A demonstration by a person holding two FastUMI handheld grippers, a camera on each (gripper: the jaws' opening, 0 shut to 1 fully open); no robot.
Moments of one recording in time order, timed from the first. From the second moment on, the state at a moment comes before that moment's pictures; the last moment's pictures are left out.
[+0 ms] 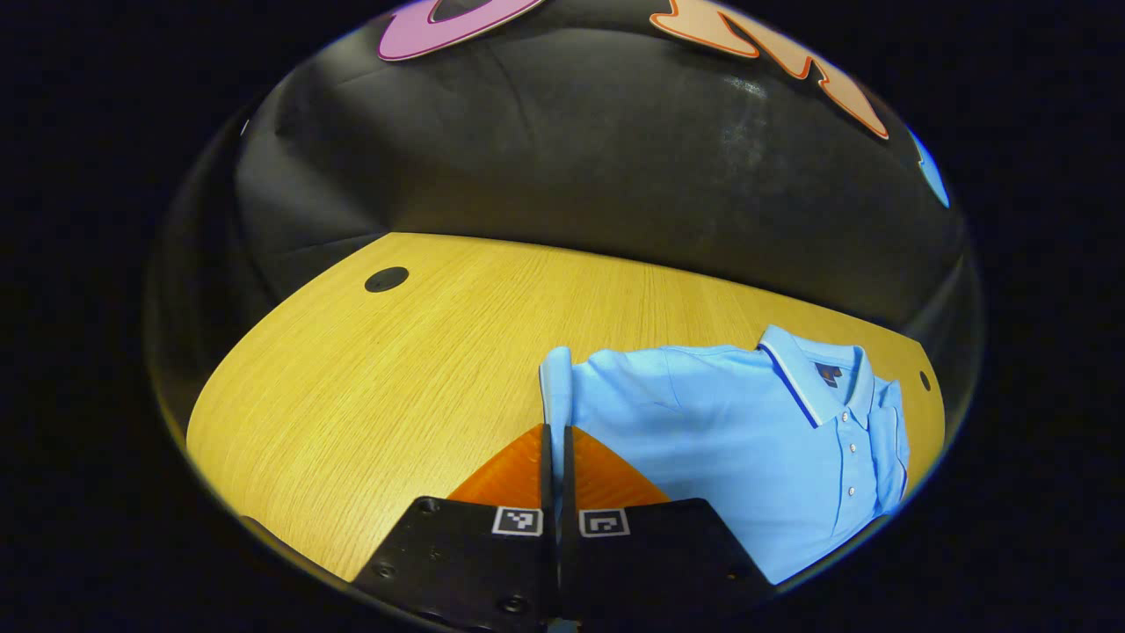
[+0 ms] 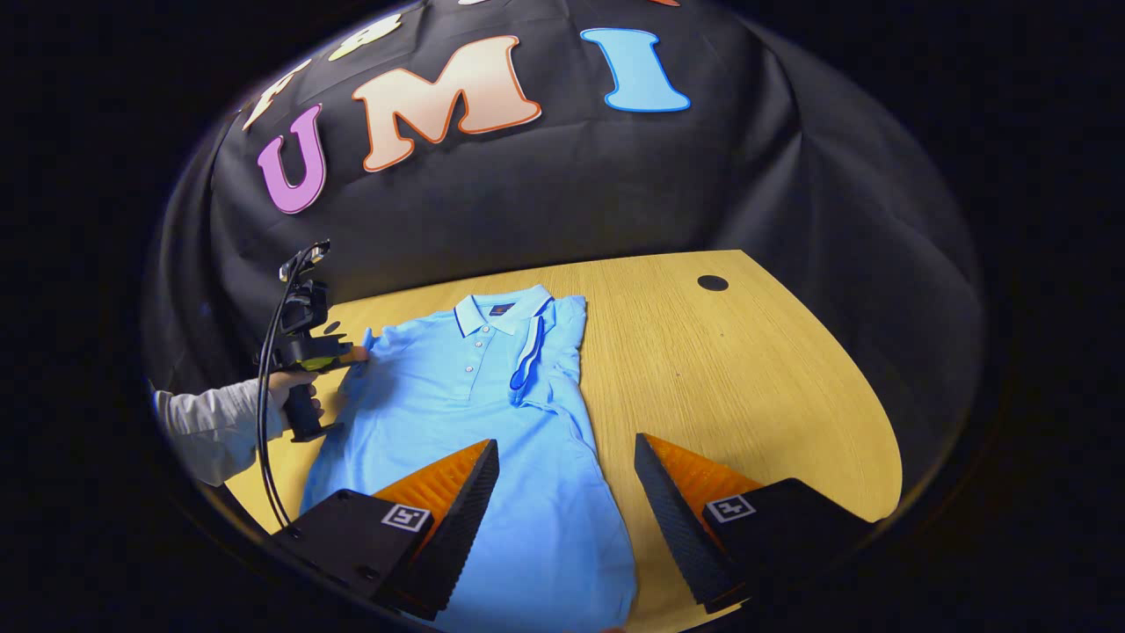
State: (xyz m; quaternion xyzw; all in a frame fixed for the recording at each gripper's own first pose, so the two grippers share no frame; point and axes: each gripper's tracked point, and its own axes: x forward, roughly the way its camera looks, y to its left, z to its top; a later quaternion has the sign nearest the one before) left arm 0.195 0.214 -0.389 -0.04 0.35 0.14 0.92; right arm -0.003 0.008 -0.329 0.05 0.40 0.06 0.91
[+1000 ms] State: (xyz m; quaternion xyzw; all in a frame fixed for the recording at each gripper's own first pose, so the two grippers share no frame) left arm 0.192 0.025 -0.346 -0.06 0.37 -0.03 0.93; right arm -0.025 -0.027 -0.316 0.06 0.39 0.04 0.92
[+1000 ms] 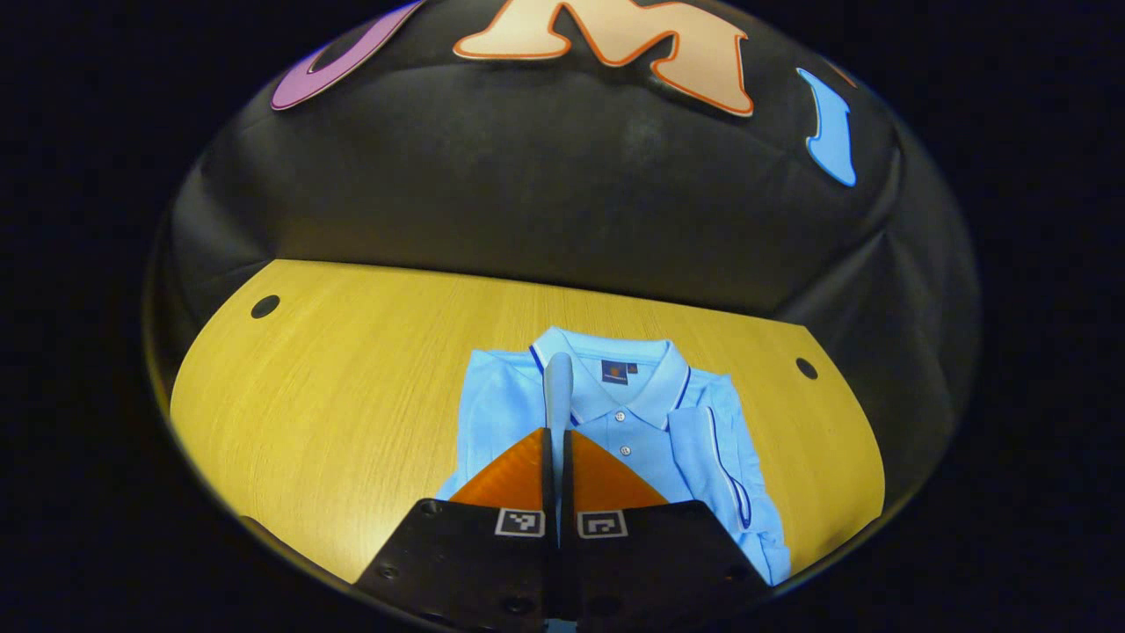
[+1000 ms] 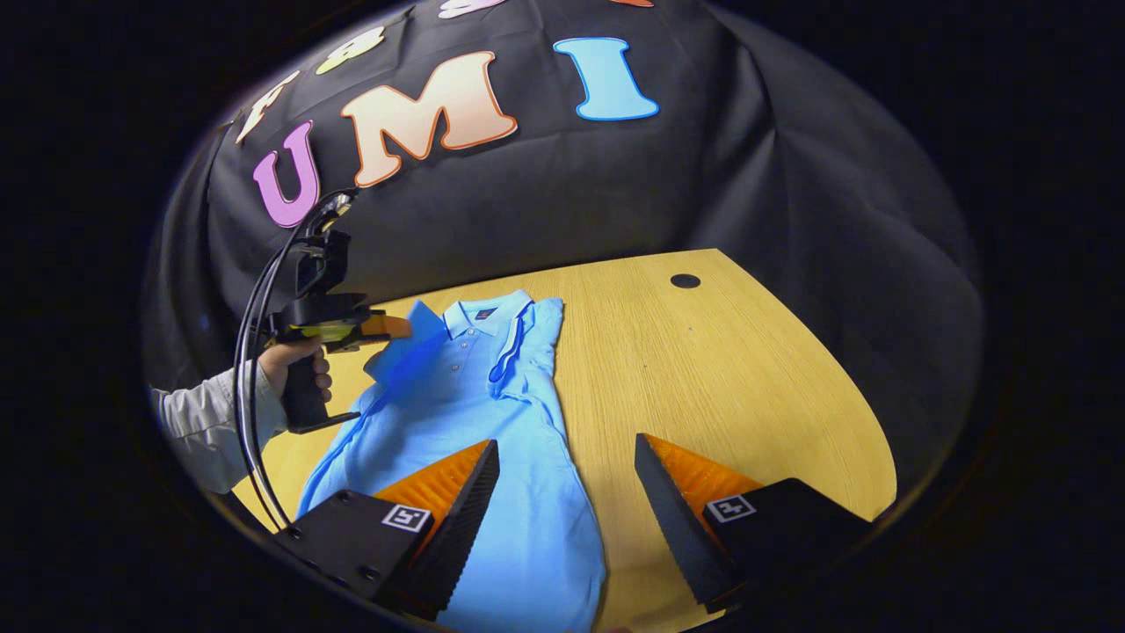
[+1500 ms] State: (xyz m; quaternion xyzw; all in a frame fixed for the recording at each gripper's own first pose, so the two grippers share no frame) left arm 0.173 0.010 -0.344 -0.04 0.36 -0.05 0.93; right arm -0.021 -0.029 -0.303 0.07 0.38 0.04 0.92
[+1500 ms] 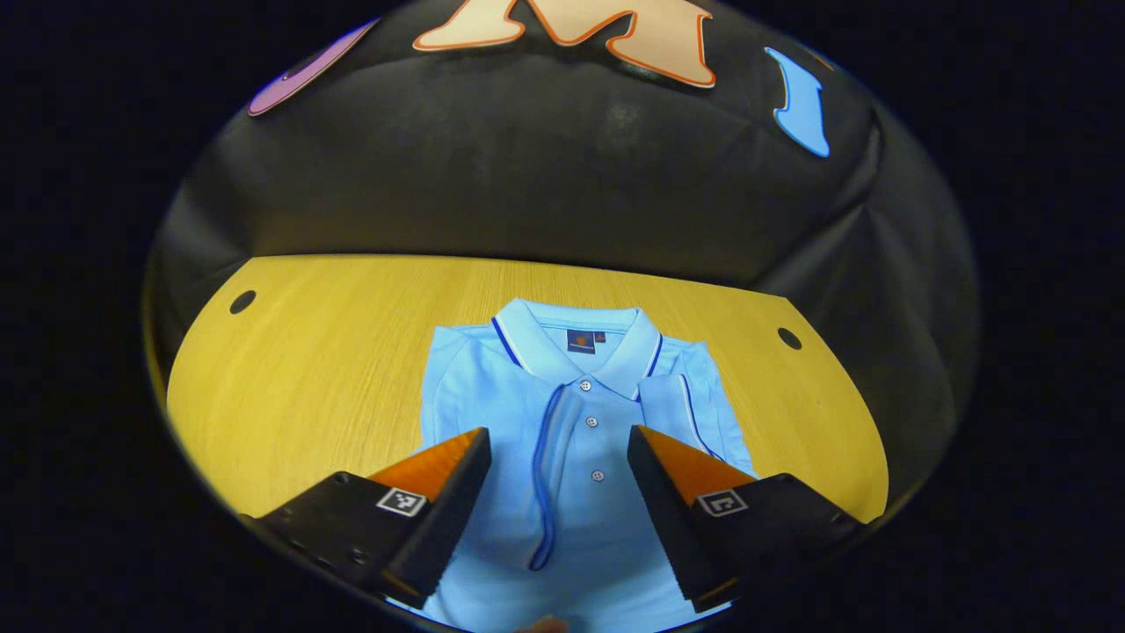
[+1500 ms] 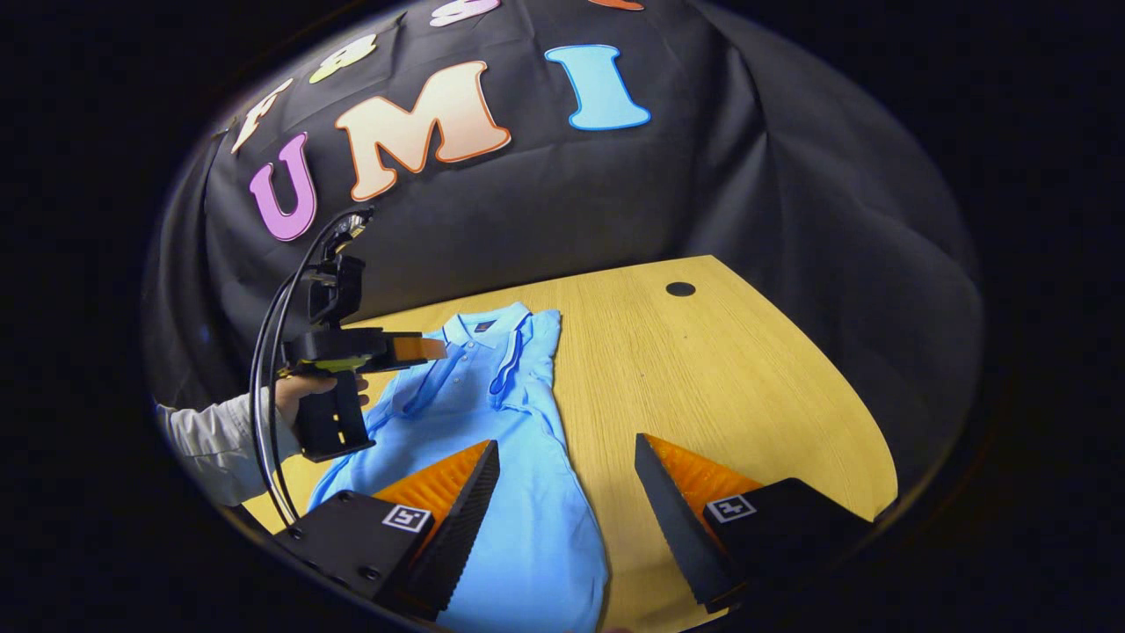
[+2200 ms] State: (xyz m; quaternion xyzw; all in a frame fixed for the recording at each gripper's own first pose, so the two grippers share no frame) left arm 0.026 0.052 -0.242 0.01 0.28 -0.05 0.96; right arm -0.071 -0.010 -0.284 0.04 0.36 0.10 0.93
